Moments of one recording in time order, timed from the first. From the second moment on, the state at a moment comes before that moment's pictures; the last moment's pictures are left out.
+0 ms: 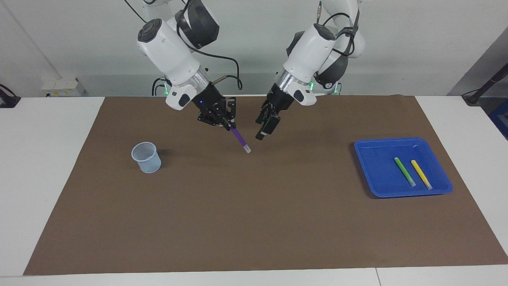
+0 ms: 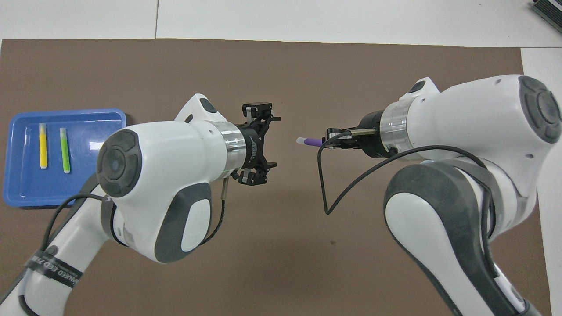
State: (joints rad) left arm -0.58 0.06 -0.01 -1.87 -0.43 2.37 -1.67; right arm 0.32 0.05 0.01 -1.78 0.41 2.03 0.16
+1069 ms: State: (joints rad) left arm -0.01 -0.01 0.00 -1.87 -0.12 1.97 -0.35; right arm 0.18 -0.02 0.00 -1.76 0.01 1.78 -0.04
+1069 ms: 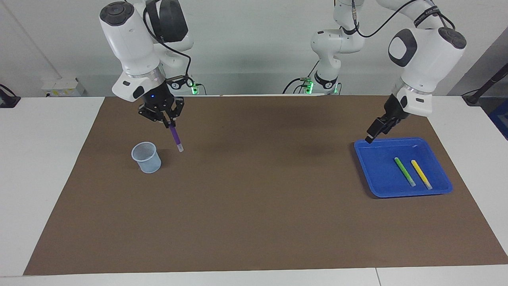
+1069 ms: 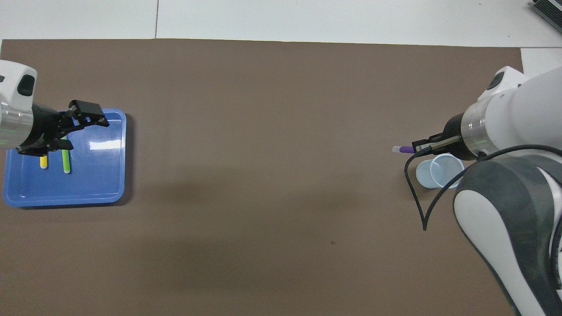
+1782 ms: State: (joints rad) left arm 0.18 0.11 0.00 -1.90 0.04 2.10 0.05; right arm 0.06 -0.05 0.00 -1.82 -0.08 1.78 -0.18
